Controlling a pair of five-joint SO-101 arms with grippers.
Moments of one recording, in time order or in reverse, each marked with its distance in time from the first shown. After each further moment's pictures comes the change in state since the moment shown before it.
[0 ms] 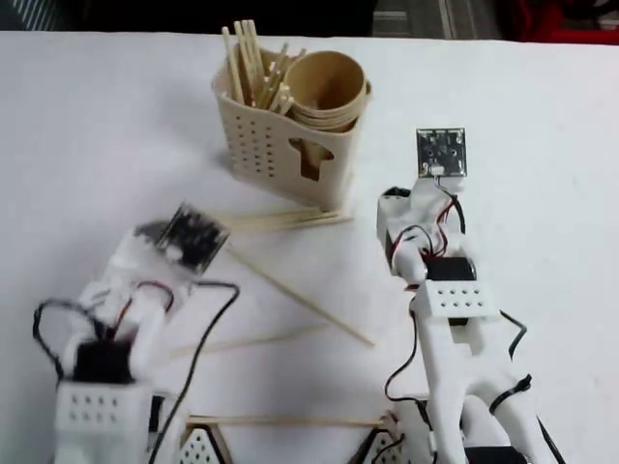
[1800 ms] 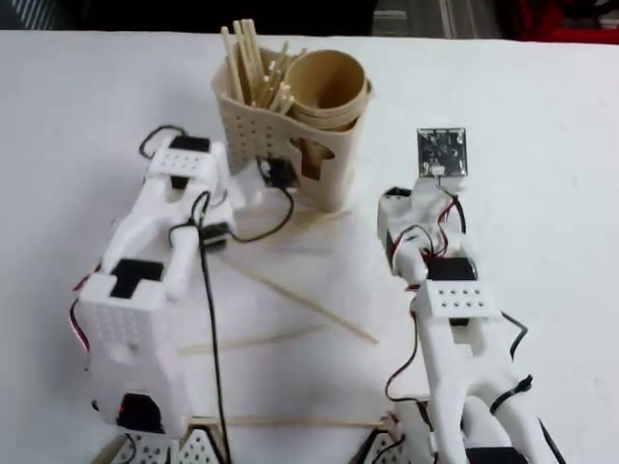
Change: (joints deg) left arm 3.3 99.9 -69.1 27.7 -27.7; right arm 0.0 0.0 0.0 0.0 0.0
